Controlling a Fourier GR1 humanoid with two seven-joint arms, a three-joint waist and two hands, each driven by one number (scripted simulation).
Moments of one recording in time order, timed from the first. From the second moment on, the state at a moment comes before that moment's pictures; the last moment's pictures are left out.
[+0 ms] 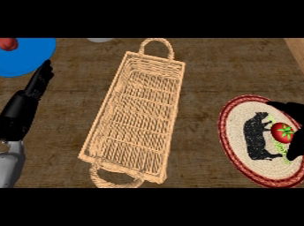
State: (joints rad) left arm -0.20 0.34 0.04 -1.54 -0.07 -0.04 -0.01; right arm -0.37 -0.63 0.11 -1.04 0.71 0.60 0.13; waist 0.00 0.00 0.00
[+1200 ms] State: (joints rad) left arm -0.22 0.29 0.09 -1.55 -0.13 -0.10 0.01; right arm -0.40 -0.57 0.04 -0.79 0.90 0.39 -0.07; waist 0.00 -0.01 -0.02
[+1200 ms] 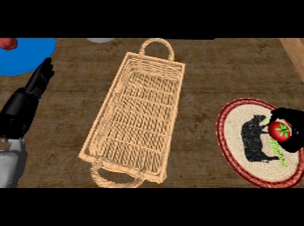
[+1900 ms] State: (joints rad) left arm -0.16 0.29 0.11 -1.60 -0.13 -0.11 0.00; right arm -0.23 -0.44 0.07 -1.14 1.03 0.13 0.18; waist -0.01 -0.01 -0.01
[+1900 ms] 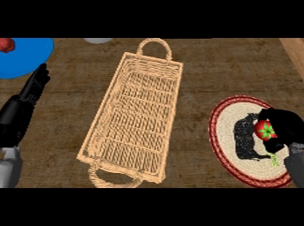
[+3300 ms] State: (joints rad) left arm -0.20 0.27 0.10 -1.56 -0.16 -0.11 -0.01; right arm -0.84 -0.17 0.02 -1.98 0.51 0.35 0.86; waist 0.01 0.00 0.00
